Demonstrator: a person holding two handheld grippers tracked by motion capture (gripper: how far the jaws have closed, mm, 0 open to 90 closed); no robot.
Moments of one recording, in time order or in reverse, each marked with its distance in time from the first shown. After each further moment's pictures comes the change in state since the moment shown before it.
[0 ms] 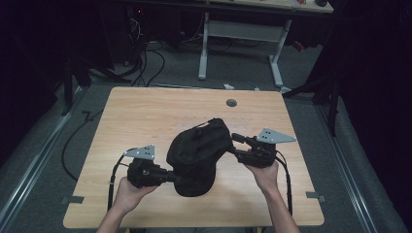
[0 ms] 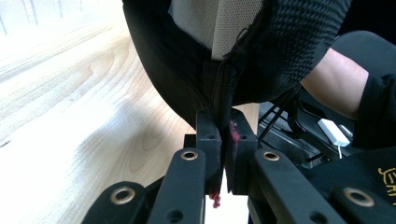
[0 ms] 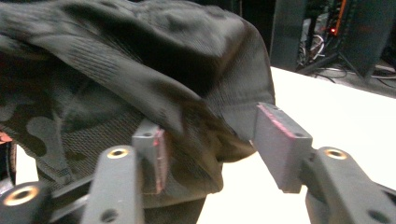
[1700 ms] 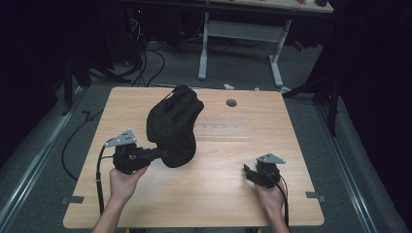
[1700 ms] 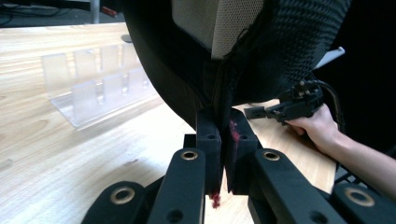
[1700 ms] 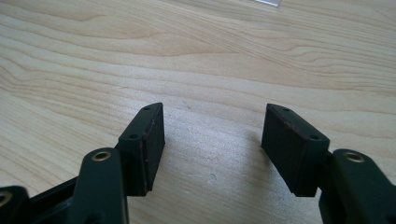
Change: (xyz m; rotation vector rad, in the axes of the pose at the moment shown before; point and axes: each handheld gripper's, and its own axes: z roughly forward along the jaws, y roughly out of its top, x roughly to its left) left arm 0.018 0.011 -0.039 -0.216 0.333 -0.081; right arm -0.032 -0.117 0.002 0.390 -0.560 0.124
